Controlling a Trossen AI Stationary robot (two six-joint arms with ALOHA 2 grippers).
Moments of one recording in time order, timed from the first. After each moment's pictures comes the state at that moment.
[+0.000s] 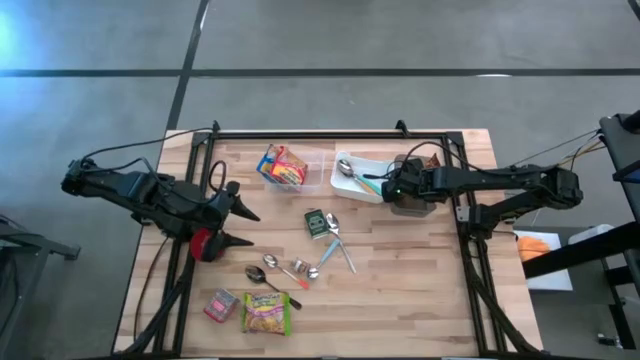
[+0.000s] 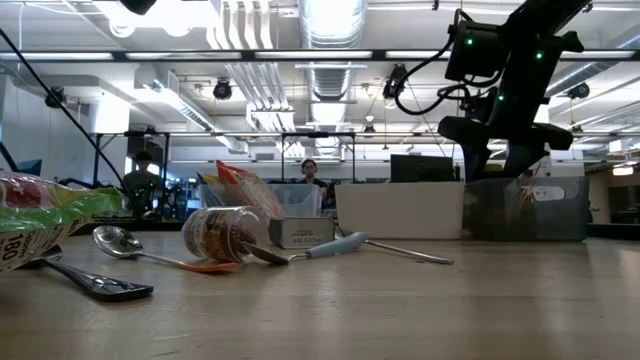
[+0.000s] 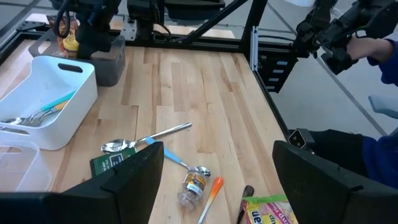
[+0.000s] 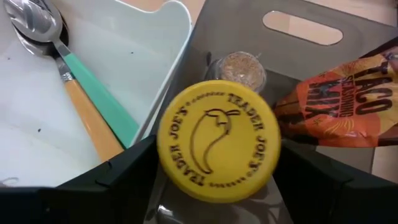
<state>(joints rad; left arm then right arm) -0.30 0.82 0.93 -0.58 -0.06 -0.21 -0.22 1.27 0.73 -0.74 0.52 1.09</state>
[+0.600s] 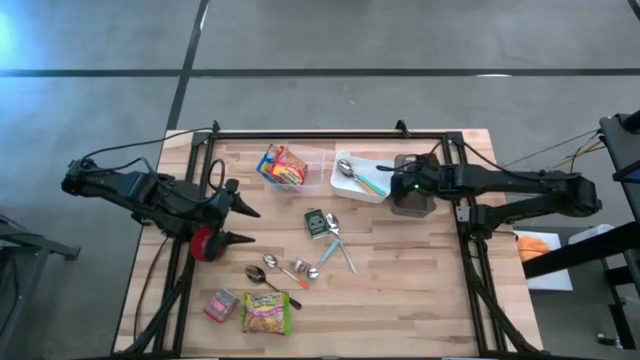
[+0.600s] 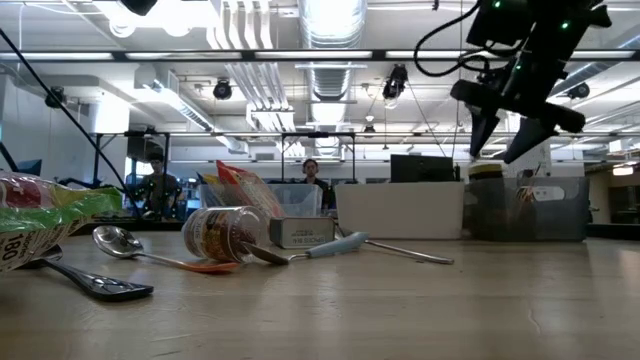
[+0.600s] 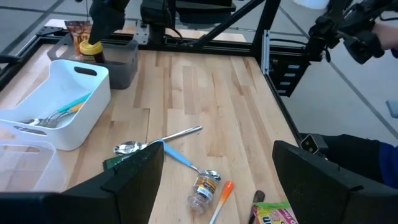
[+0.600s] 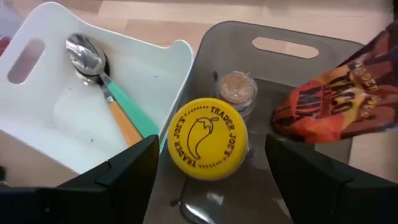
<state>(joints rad) -0.30 0.82 0.93 -0.57 -0.11 -0.21 -0.22 1.06 0.74 -0.80 0.50 1.13</state>
